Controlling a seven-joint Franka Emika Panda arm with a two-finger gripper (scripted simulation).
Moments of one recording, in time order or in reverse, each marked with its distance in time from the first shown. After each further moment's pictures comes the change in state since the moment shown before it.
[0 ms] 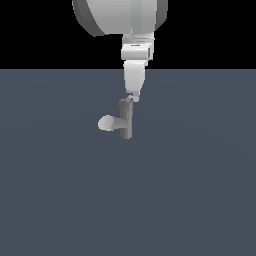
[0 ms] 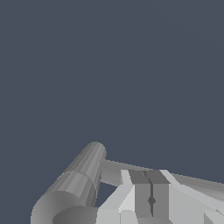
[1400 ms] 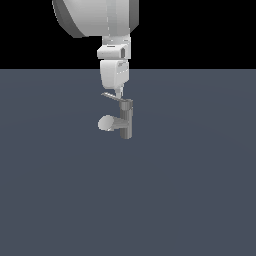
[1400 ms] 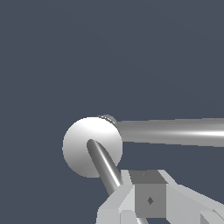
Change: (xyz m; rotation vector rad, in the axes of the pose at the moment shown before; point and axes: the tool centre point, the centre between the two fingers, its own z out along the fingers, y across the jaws) arm -0.066 -0.029 0.000 -0.013 0.014 0.046
